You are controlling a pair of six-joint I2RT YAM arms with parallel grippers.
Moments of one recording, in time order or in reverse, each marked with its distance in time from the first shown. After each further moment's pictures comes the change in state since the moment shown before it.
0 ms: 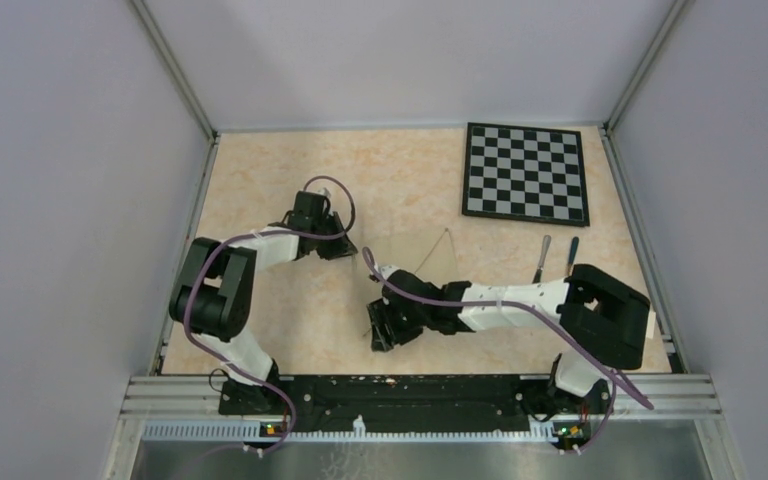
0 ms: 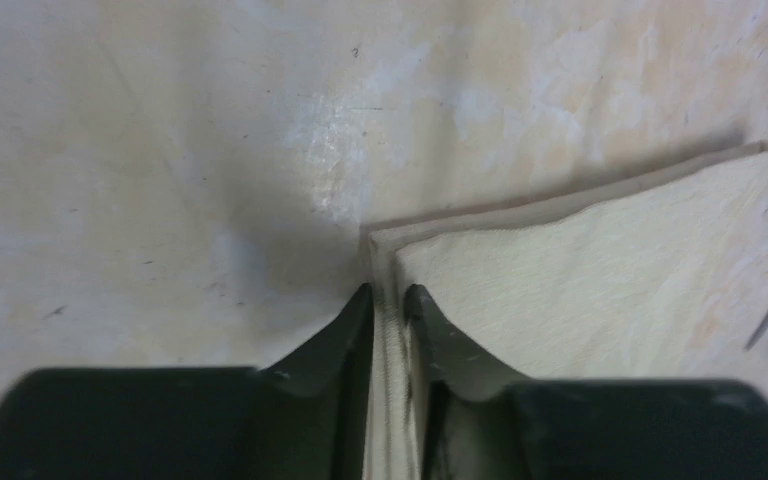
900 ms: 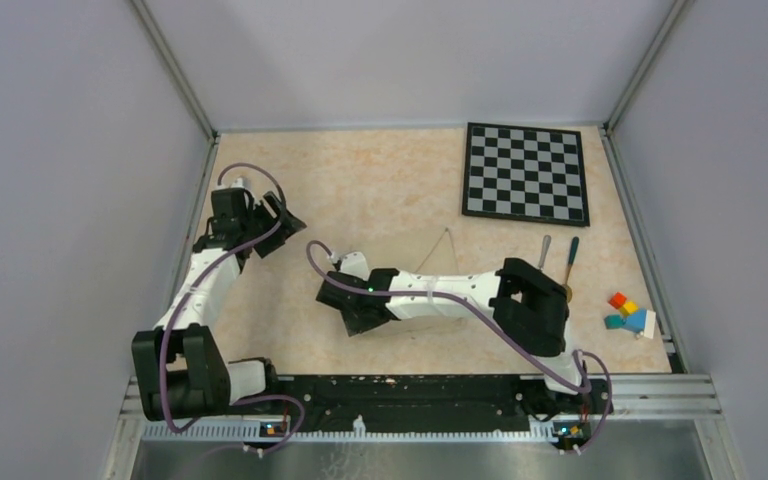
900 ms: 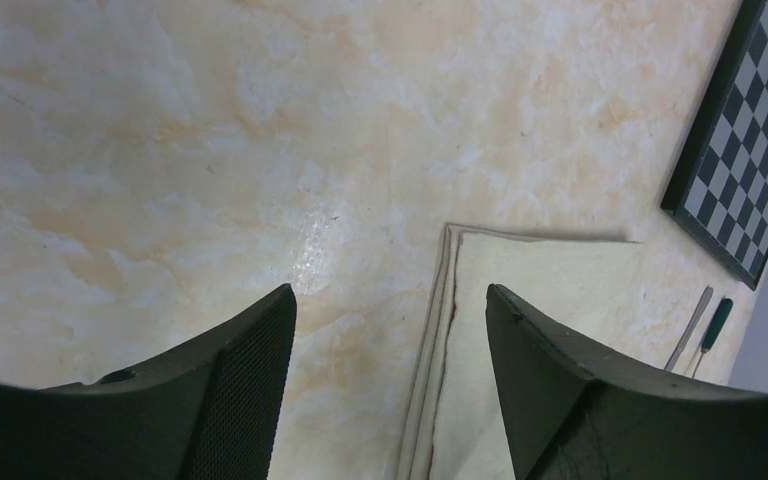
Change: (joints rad) left arm 0.359 -0.462 -0.033 -0.261 0.045 0.048; right arm 0.108 0.370 0.683 -0.631 0.462 0.137
